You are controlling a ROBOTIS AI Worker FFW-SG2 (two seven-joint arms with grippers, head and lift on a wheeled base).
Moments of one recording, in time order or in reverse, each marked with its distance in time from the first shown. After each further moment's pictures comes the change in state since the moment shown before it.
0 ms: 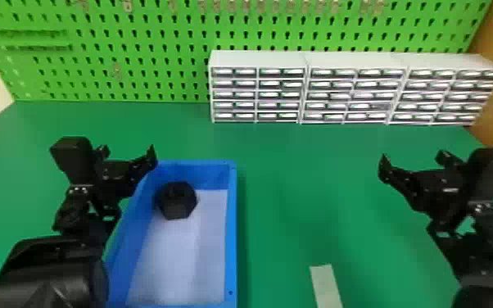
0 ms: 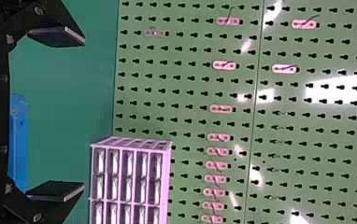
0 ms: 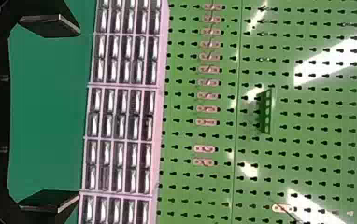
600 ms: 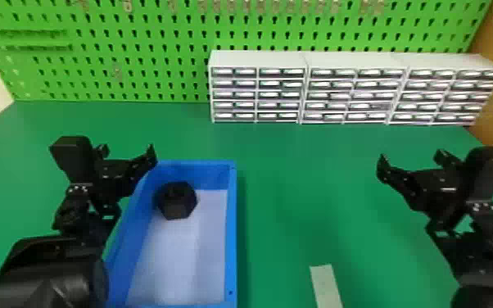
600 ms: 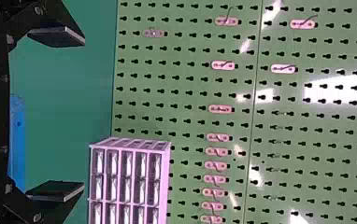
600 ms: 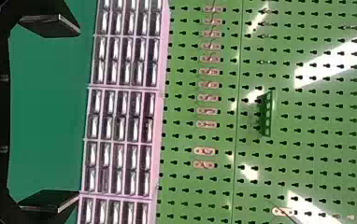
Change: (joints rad) left arm -0.003 0.000 0.002 0.000 -0.005 0.000 0.000; right arm -0.003 -0.006 0.008 0.005 0.000 0.000 0.000
